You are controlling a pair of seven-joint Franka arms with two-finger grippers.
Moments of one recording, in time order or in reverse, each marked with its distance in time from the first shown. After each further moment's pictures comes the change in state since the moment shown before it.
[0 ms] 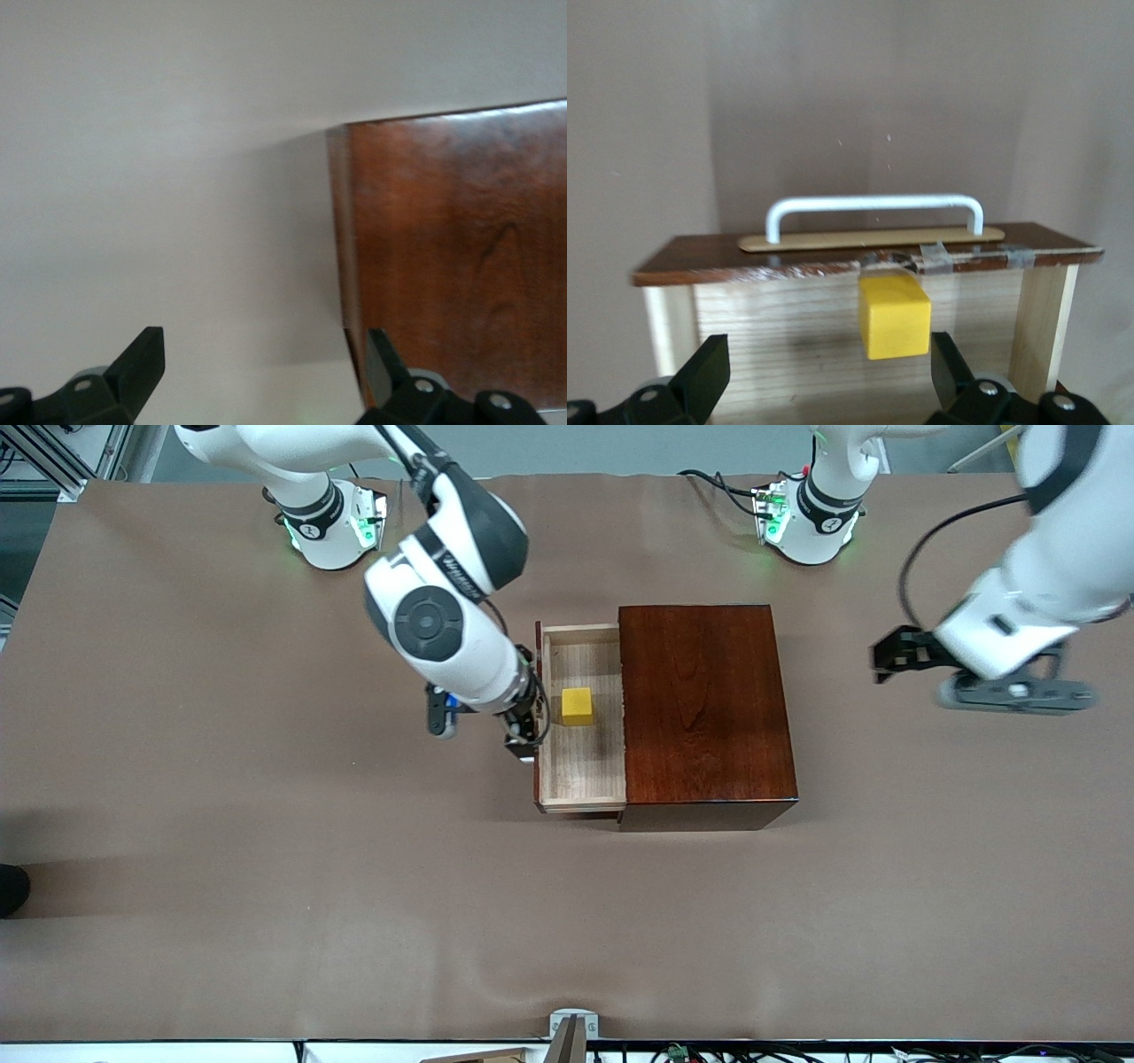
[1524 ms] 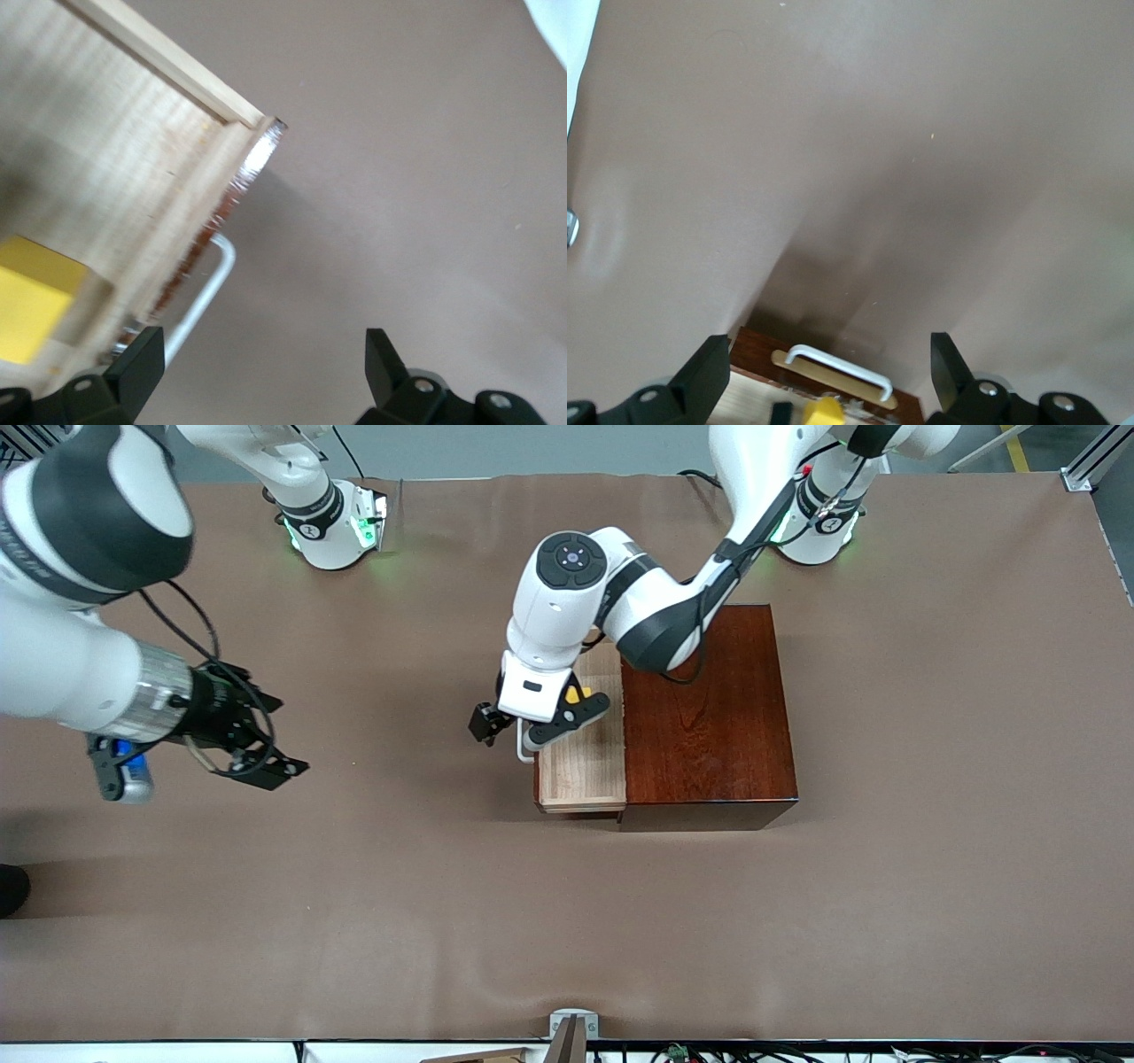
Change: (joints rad) left arm -0.646 0.607 0.026 0.339 -0.001 0.671 -1.366; right arm -0.438 -0.136 -0.002 0.156 -0.001 -0.363 -0.880
